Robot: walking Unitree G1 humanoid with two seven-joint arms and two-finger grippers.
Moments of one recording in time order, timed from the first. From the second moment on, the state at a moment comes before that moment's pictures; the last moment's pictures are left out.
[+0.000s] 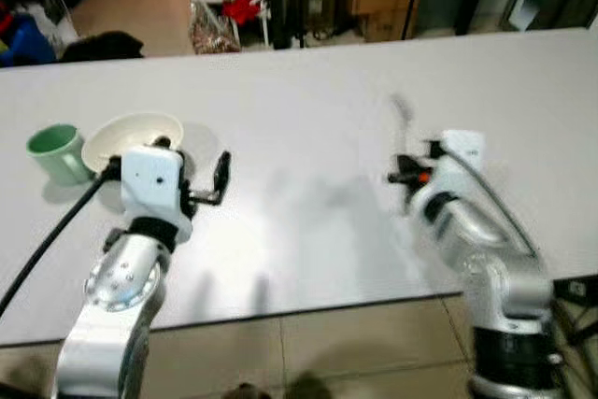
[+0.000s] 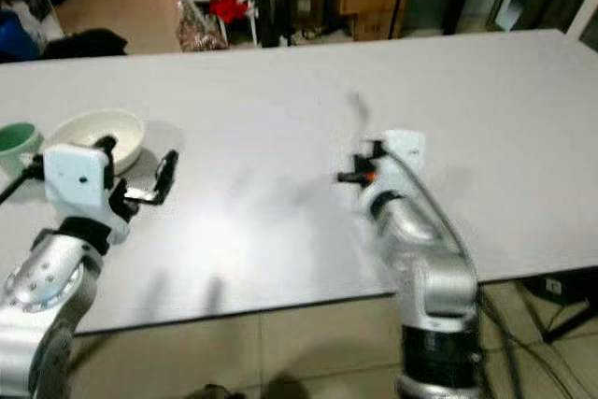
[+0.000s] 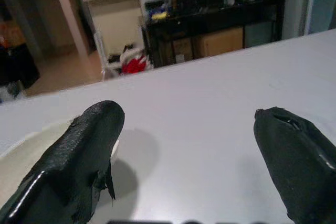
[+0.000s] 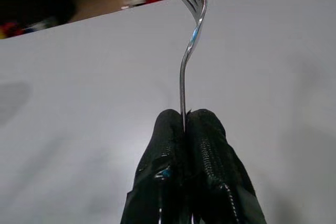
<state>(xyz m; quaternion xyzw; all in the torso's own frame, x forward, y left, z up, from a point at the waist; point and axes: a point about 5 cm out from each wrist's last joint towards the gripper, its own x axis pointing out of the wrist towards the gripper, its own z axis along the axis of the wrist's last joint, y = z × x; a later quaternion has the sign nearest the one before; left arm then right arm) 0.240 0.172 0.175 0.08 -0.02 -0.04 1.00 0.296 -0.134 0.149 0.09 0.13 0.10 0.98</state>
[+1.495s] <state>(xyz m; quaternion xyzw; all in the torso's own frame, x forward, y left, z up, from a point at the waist) 0.230 0.178 0.165 0.09 0.00 -0.01 1.00 0.284 -0.111 0.153 0.10 0.16 0.24 0.95</state>
